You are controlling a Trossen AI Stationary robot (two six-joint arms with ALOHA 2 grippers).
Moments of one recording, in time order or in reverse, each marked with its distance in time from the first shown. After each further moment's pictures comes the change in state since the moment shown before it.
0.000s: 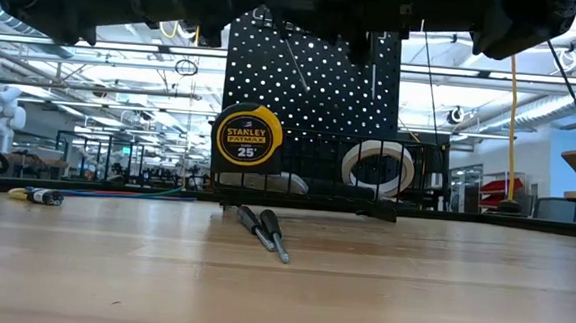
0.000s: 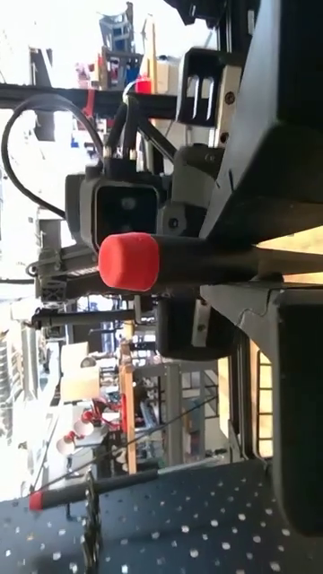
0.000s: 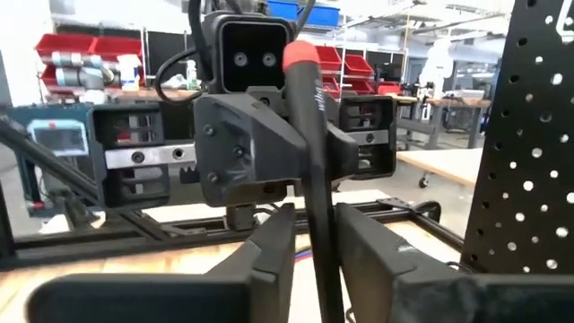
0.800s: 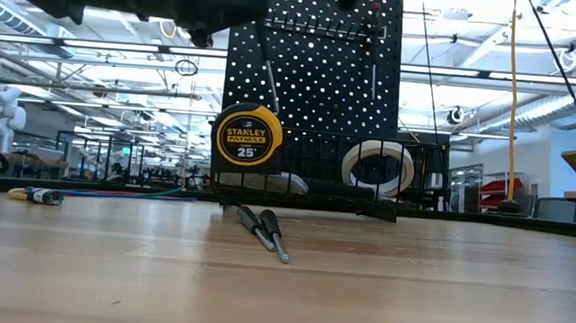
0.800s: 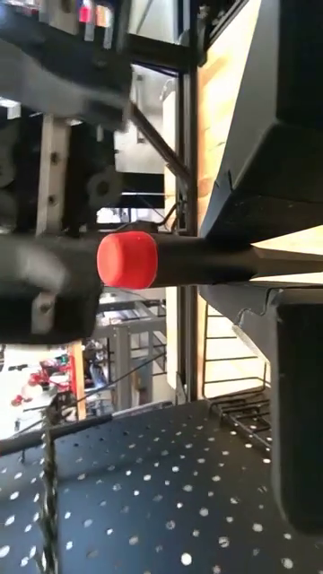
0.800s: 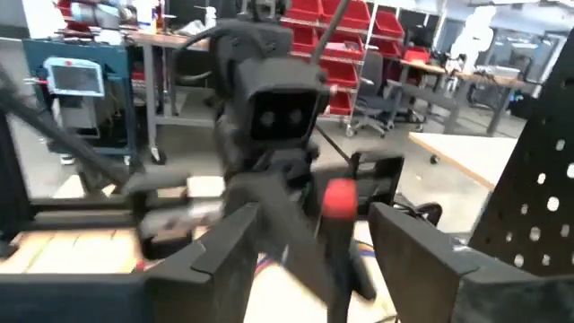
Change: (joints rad) left arm -0.003 -0.157 0.037 -0.364 -0.126 -0.001; right arm -0.066 -0.166 0.259 -0.624 -0.115 0.018
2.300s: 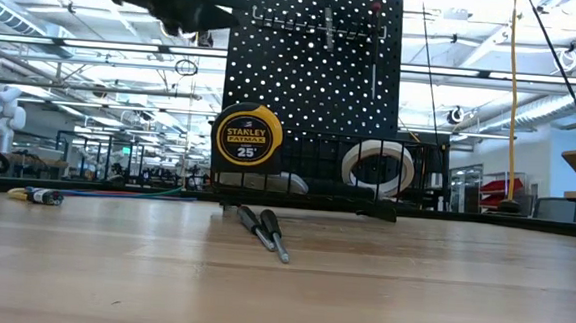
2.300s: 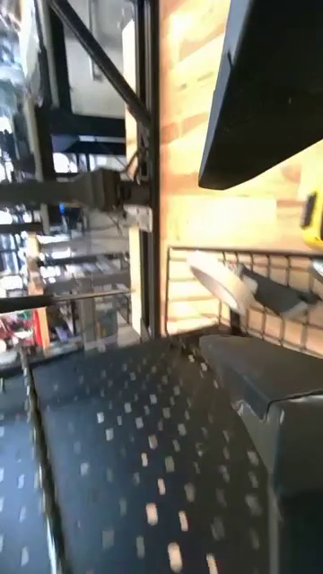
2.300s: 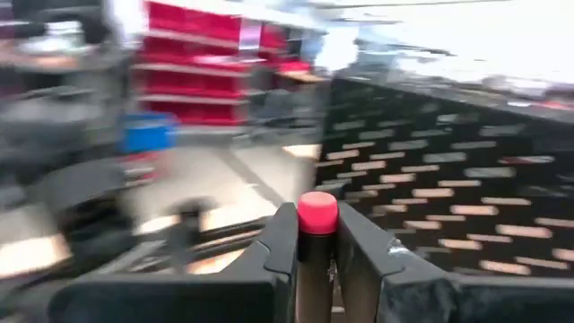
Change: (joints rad) left arm -0.038 -0.204 0.018 -0.344 -0.186 0.019; right arm -0.029 -0.196 0.122 -0.238 0.368 -0.031
